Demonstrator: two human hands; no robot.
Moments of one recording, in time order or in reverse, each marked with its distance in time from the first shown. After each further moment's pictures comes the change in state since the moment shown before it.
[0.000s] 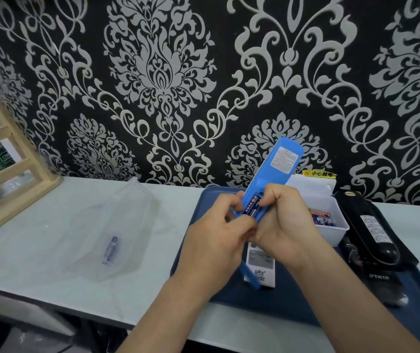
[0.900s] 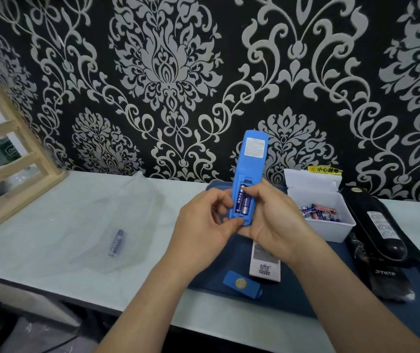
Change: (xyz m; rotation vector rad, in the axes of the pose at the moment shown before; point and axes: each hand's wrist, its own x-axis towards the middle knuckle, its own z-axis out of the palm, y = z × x) left_hand 0.007 -0.018 -0.016 -0.408 -0.097 -0.529; right_hand 0.017 0.015 -0.007 -0.204 -0.065 -0.058
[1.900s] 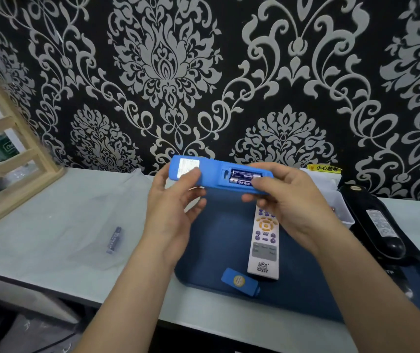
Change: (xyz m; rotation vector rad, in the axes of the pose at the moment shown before) left_hand 0.014 0.011 -0.024 -0.964 0.242 -0.419; right_hand -0.012 -0.027 -0.005 -0.427 0.108 -0.219
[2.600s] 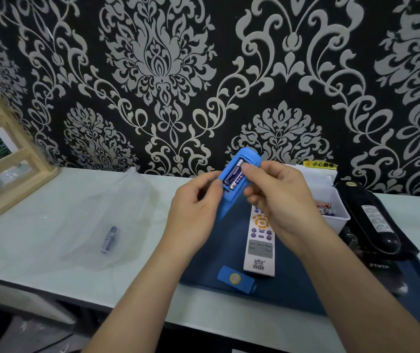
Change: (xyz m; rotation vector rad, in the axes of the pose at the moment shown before) left_hand -0.011 -0.016 0.017 0.656 -0.160 0.267; right_hand -0.004 0.002 0.012 0.093 0.101 -0.022
